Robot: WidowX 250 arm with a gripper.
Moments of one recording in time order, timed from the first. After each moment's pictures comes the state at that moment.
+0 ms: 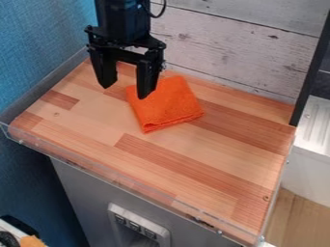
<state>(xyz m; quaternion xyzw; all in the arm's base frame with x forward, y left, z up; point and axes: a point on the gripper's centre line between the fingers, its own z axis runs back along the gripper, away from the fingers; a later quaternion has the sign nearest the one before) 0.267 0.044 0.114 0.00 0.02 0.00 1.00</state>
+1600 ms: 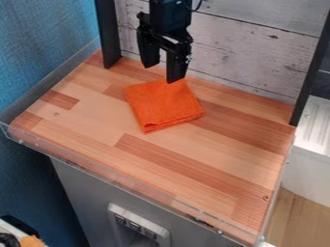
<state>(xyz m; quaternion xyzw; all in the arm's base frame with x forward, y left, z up) 0.342 0.033 0.096 0.00 -0.01 -0.20 0.98</state>
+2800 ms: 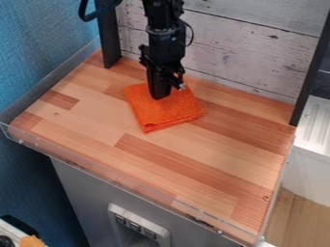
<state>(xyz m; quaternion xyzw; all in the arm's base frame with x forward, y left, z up) 0.357 0.050 0.032 -0.01 0.01 -0.21 0.98</state>
